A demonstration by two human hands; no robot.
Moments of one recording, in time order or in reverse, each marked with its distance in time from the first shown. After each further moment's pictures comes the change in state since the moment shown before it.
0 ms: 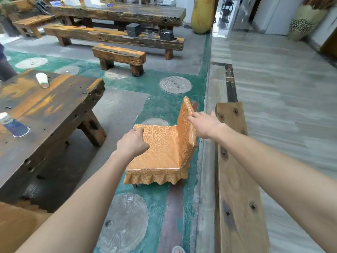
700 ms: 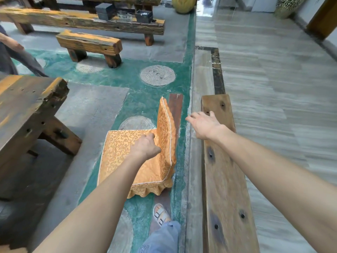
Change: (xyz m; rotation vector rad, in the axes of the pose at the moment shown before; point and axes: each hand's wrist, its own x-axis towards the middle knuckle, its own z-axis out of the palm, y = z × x) left_hand 0.182 0.157 0.084 -0.036 -0.247 0.026; right_hand 0.130 0.163 0.070 0.054 -0.072 0.055
